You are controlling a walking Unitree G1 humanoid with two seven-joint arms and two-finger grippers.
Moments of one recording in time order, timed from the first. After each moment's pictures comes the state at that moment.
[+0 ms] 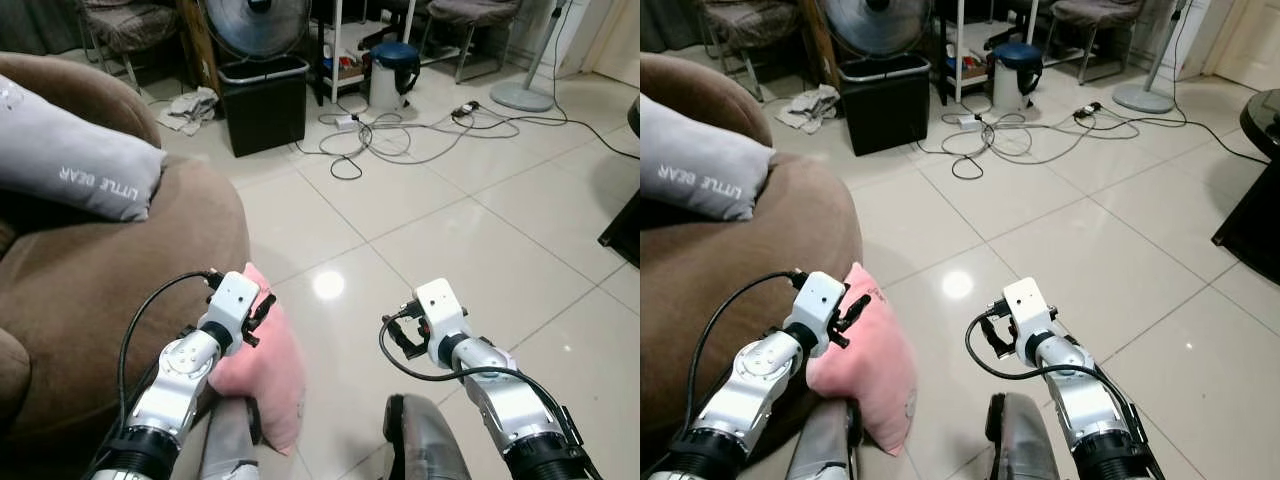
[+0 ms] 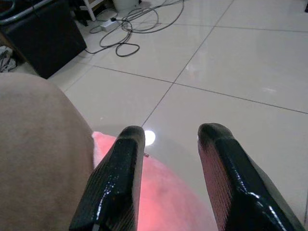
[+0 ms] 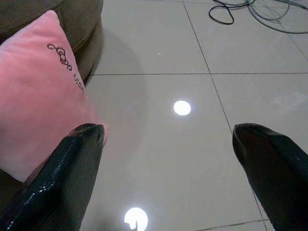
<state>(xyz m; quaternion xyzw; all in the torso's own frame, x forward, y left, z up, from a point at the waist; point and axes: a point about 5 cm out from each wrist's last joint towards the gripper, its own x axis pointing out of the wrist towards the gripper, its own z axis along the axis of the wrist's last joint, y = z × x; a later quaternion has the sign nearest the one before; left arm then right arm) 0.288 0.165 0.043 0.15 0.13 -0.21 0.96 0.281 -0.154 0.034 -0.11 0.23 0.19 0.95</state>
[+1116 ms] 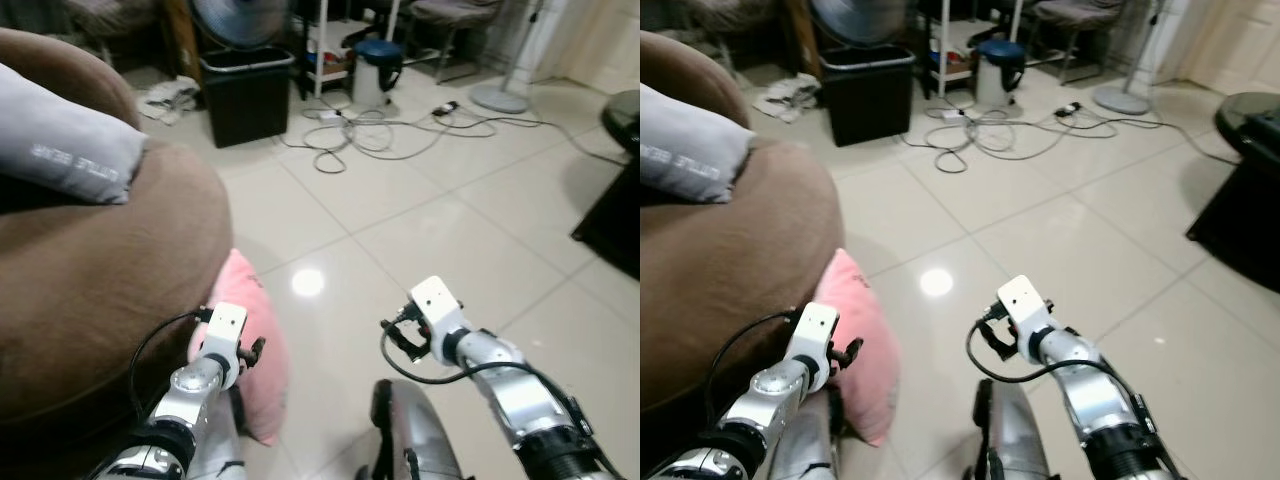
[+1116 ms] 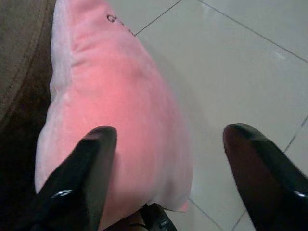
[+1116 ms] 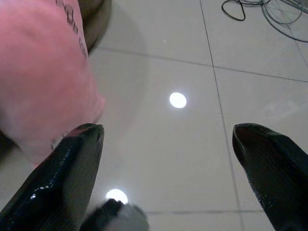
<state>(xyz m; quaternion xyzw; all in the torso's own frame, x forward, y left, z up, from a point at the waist) 0.273 0.180 -0.020 0.08 0.31 -0.08 0.94 0.282 -0.160 0.044 -0.16 0.23 0.25 0.92</state>
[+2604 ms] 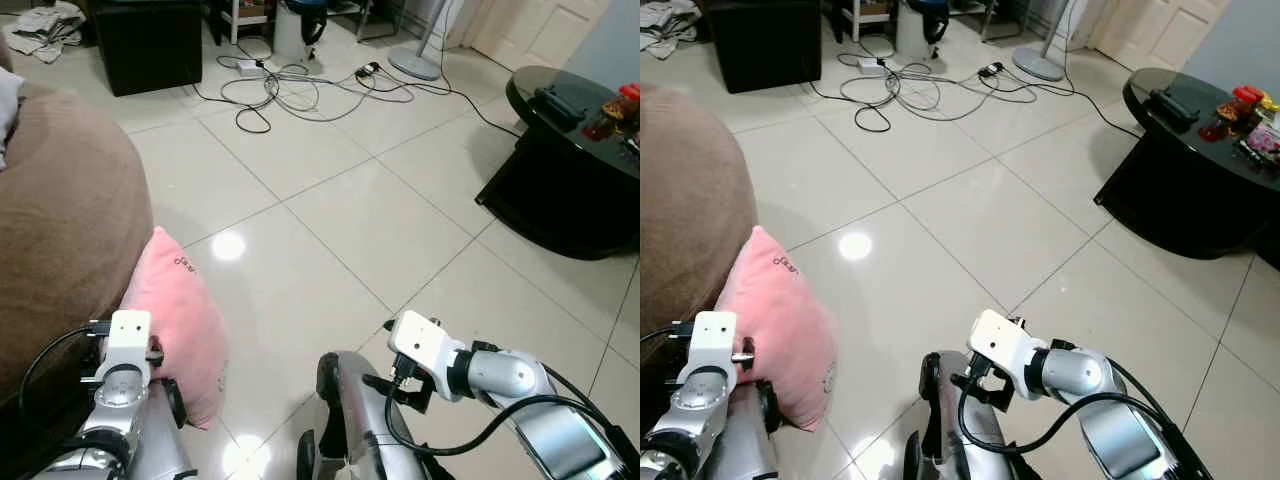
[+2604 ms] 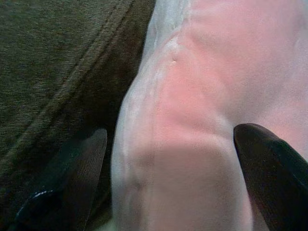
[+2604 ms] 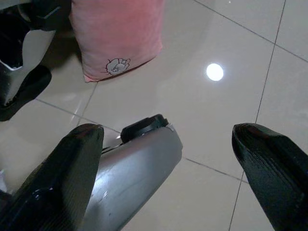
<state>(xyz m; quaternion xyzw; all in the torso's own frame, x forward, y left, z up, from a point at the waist) 0.254 0.283 -0.008 0.14 0.29 0.18 0.93 0.231 -0.136 0.080 -0.25 0.21 0.46 0.82</state>
